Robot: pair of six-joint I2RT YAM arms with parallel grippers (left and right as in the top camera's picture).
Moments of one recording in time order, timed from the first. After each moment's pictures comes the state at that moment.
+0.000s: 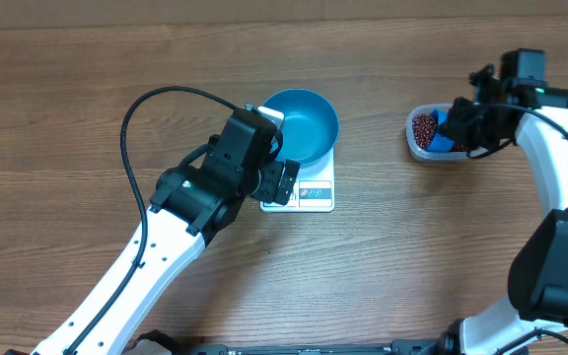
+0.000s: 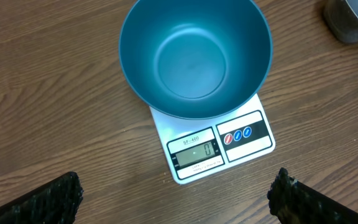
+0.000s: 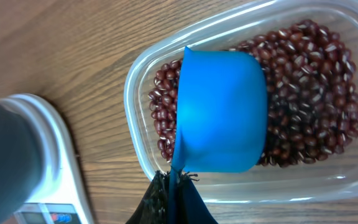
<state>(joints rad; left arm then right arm) -0.56 1.36 1.23 -0.80 -0.12 -0.18 -0.19 1.80 1.44 -0.89 -0.36 0.16</state>
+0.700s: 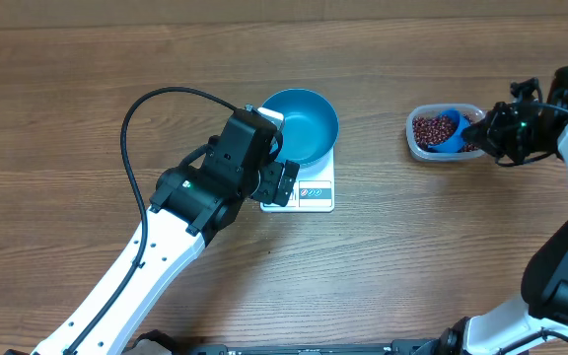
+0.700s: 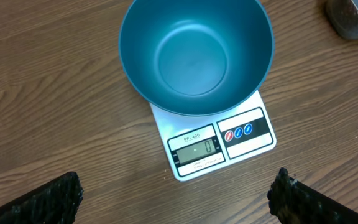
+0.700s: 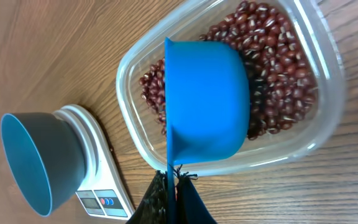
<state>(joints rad) -0.56 1.36 1.23 -0.81 -0.12 -0.18 -0.38 1.81 1.43 -0.96 -0.58 0.17</state>
